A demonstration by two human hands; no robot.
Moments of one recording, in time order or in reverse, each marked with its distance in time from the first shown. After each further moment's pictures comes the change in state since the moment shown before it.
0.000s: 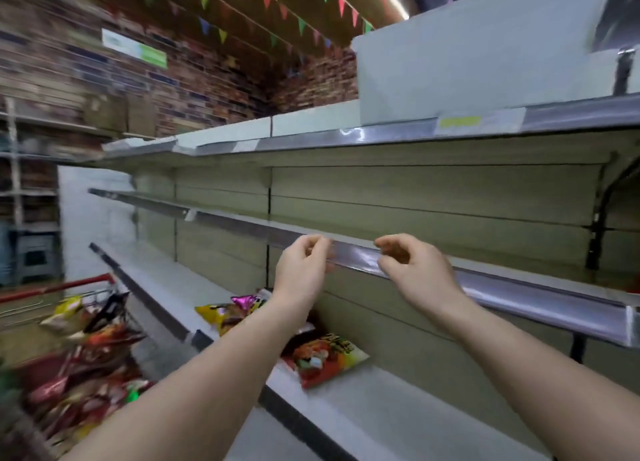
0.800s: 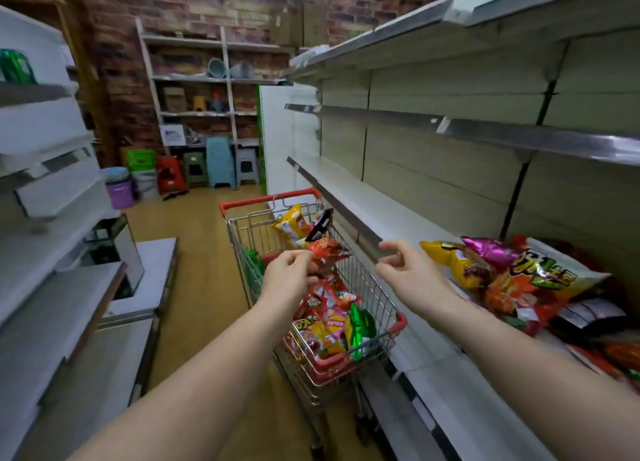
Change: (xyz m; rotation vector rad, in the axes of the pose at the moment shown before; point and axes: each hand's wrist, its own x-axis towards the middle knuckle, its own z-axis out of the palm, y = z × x) left_hand 0.060 -0.169 -0.436 0.195 0.498 -0.451; right_hand 0.022 -0.146 0.462 0.281 -0.659 0.026
